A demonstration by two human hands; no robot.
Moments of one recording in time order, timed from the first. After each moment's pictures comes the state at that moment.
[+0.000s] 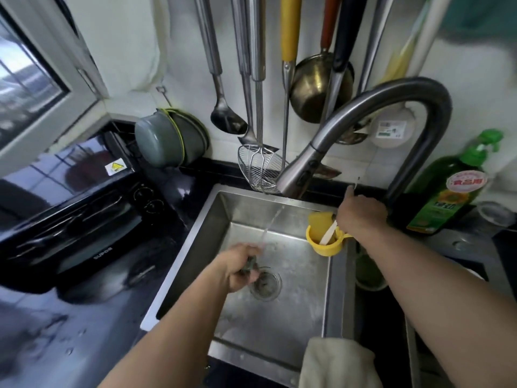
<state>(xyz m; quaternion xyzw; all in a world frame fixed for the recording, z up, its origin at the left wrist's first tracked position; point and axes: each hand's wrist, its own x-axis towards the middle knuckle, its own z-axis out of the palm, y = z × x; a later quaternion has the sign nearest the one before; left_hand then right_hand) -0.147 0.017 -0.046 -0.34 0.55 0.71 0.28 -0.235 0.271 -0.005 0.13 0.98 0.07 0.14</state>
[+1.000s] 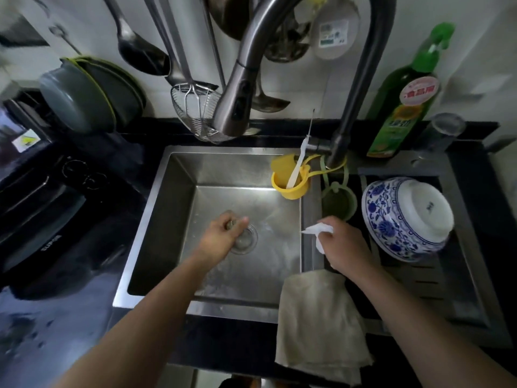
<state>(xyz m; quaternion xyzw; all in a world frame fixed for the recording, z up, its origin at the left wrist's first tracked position) -0.117 0.018 -0.132 -0.10 0.87 0.41 0.24 -0.045 0.294 -0.053 0.21 0.87 -0.41 0.16</state>
